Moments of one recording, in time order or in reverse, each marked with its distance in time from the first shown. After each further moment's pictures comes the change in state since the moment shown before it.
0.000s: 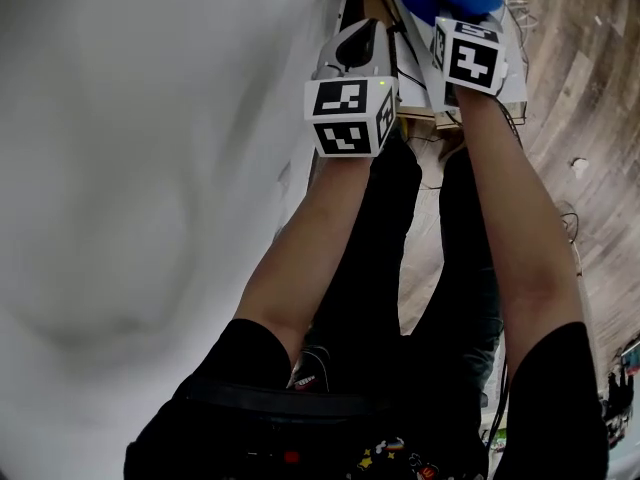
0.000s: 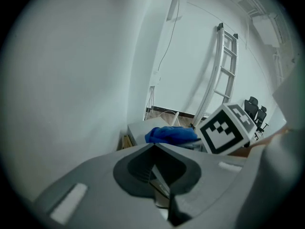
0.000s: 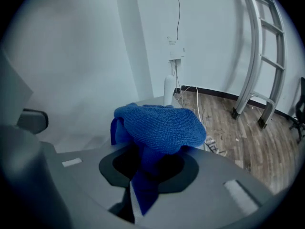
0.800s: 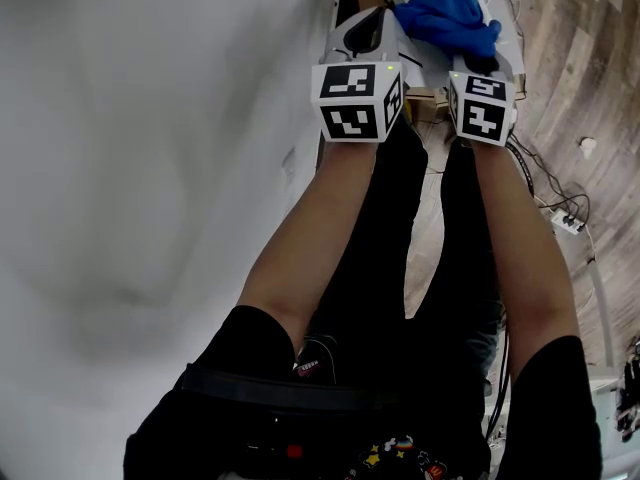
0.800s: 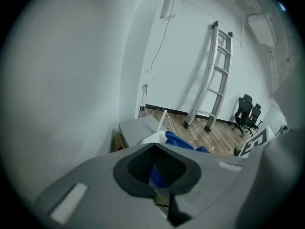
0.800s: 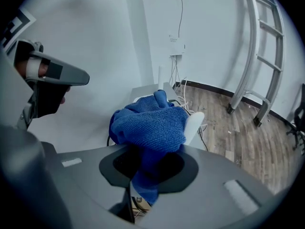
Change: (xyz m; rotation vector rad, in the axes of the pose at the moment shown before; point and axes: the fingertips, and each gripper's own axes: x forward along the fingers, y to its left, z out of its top) left arm -0.016 -0.037 -0.019 0.029 0.014 -0.051; right arm -0.078 -0.012 -0.107 -0.082 0.047 0.015
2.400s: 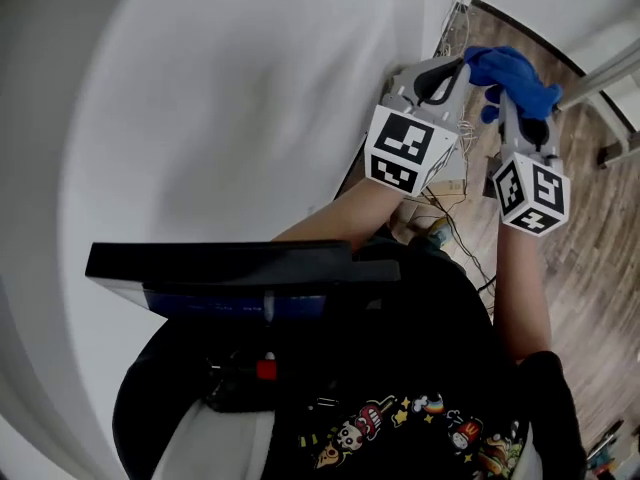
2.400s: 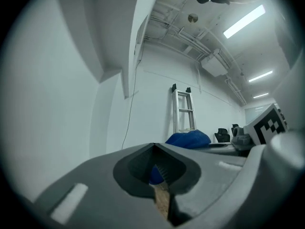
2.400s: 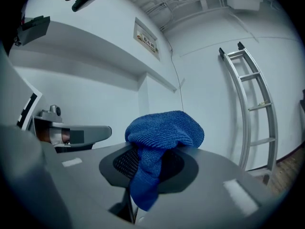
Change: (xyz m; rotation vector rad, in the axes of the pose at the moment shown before) left arm -0.328 -0.193 0.341 0.224 -0.662 -0.219; right arm -0.484 0.015 0.328 -0.079 -0.877 0.067
